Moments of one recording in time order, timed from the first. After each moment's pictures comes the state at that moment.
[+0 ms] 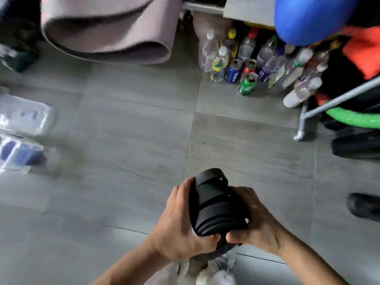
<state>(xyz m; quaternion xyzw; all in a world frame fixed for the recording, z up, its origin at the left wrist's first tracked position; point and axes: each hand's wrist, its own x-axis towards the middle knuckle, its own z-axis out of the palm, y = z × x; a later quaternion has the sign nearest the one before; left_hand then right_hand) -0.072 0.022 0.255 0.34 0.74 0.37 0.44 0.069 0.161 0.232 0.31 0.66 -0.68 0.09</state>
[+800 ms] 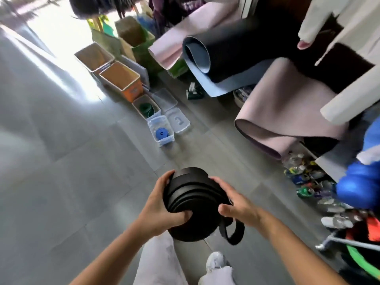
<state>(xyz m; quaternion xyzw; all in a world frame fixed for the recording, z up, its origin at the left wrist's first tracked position) -0.147 -0.299 0.658 -0.01 0.74 0.63 0.22 -0.141 -0.072 0.635 -0.02 0.74 -0.57 0.36</state>
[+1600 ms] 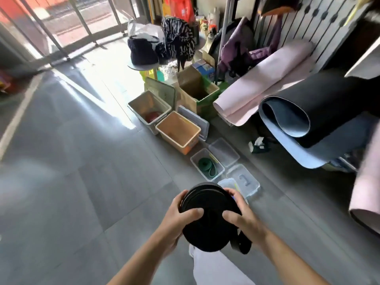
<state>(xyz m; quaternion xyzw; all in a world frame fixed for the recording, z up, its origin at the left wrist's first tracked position) -0.601 -0.673 0.632 -0.13 0.62 0.71 0.30 -0.592 -0.474 0.609 0.08 0.65 -0.70 0.27</state>
